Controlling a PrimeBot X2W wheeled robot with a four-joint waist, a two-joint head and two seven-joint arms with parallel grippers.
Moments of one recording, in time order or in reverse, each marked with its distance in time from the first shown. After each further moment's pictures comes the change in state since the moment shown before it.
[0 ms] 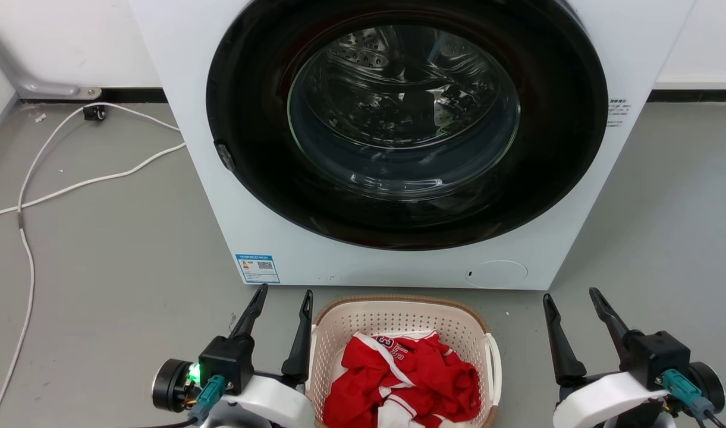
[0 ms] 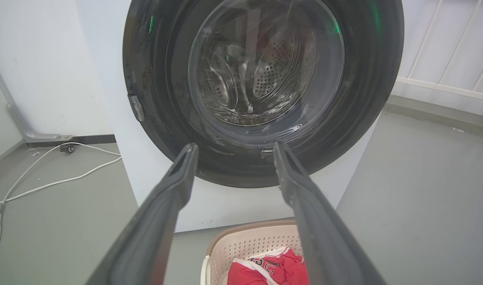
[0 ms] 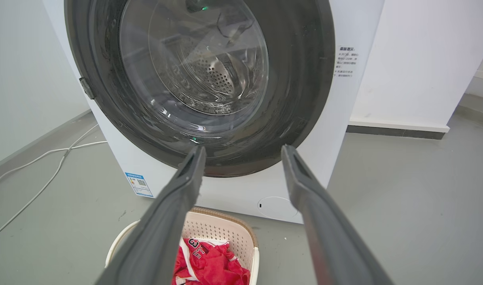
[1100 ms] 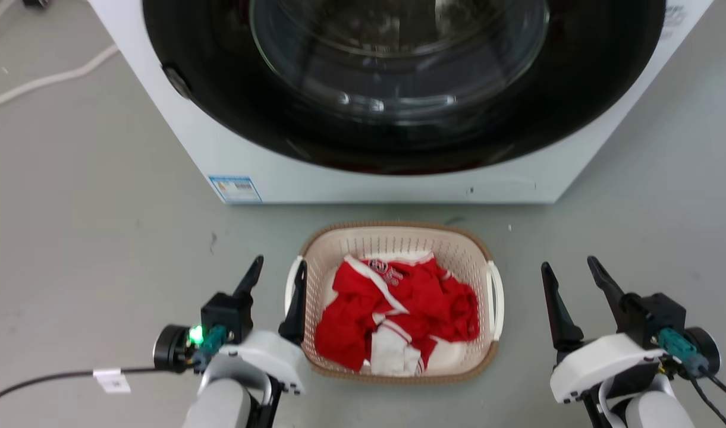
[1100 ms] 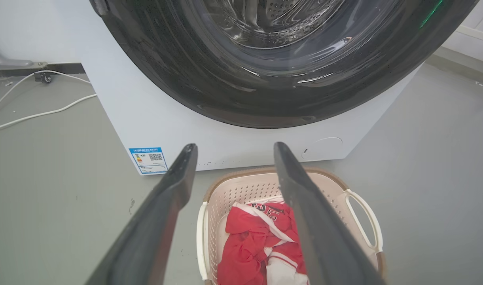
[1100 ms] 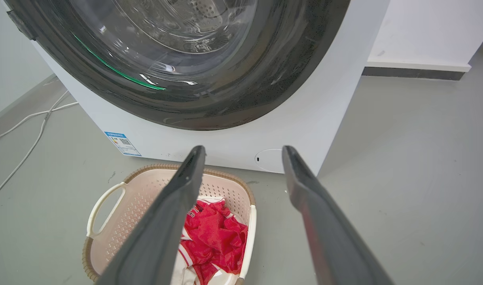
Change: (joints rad) left arm -0.152 -0.002 0.013 0.190 -0.036 0.000 0.000; right arm -0.107 0.000 -0.009 0.074 0.006 0.000 0.018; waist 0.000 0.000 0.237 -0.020
